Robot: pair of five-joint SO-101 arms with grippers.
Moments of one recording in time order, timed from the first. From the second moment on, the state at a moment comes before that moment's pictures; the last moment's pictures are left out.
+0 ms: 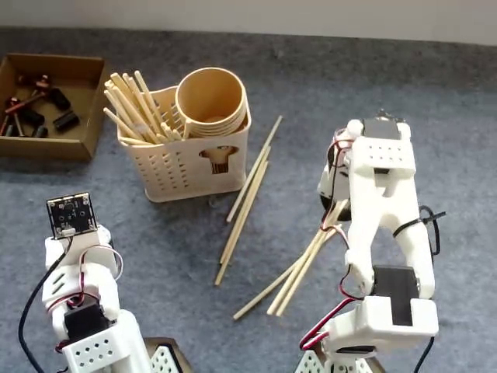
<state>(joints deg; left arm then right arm) -29.7 -103.8 95.5 49.4 -6.5 -3.3 1.3 6.0 92.2 -24.3</state>
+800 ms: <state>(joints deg) -29.7 -103.8 95.5 49.4 -6.5 -25.8 -18.5 -7.7 94.6 -24.3</state>
